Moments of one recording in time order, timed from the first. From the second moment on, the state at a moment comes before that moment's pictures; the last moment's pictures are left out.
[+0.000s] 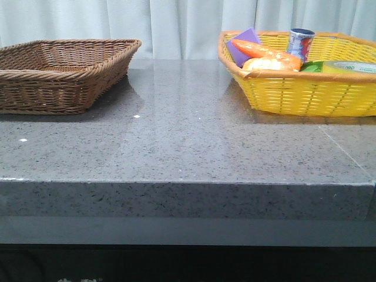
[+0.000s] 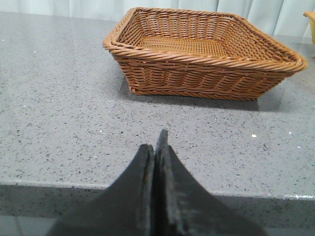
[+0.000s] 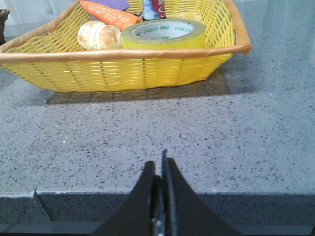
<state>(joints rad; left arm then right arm) -0.06 -0.01 0.01 -0.07 0.22 0.00 0.02 -0.01 0.03 0.13 0.21 0.02</state>
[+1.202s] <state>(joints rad) -0.06 -0.01 0.01 -0.07 0.22 0.00 0.02 -0.01 0.03 0.13 0.21 0.02</state>
